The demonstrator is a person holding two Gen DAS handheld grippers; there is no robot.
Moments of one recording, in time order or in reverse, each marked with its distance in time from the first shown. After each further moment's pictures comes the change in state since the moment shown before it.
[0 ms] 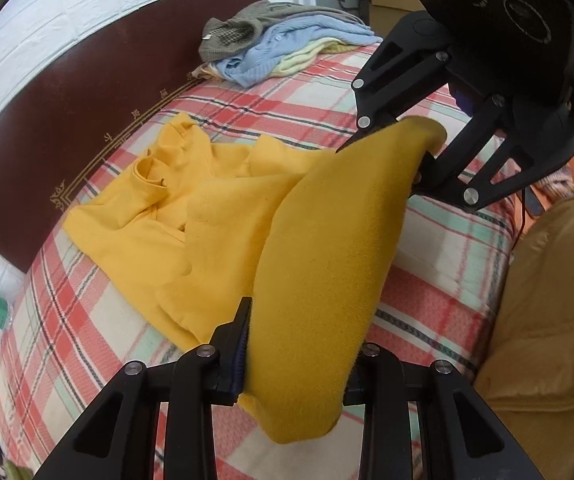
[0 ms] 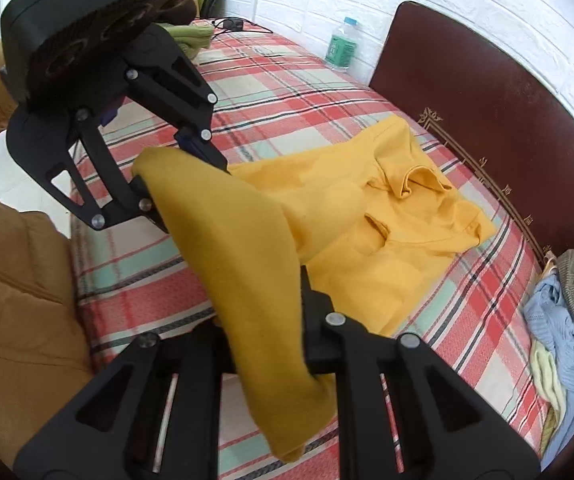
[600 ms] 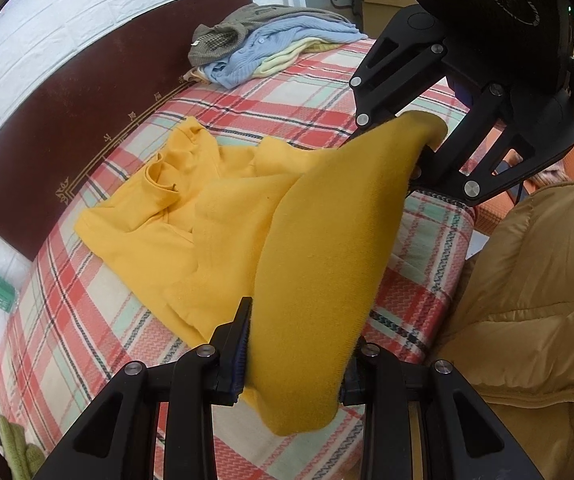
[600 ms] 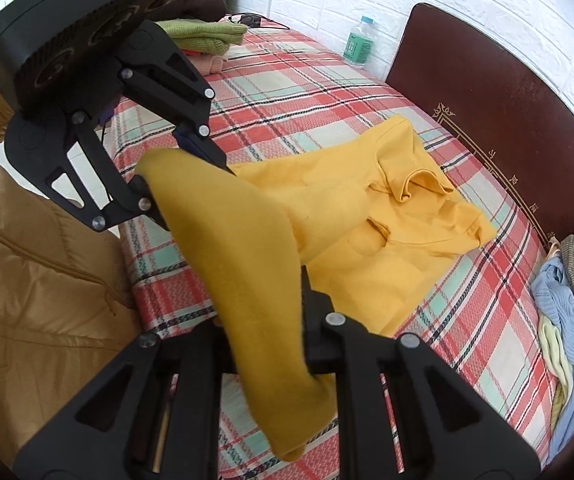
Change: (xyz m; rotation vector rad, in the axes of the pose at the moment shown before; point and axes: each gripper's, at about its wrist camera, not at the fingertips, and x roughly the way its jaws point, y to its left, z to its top) left arm -0.025 -0.039 -0.014 -0.005 -0.002 0.029; right arm -0.029 0.037 -0.012 0.001 0.016 0.023
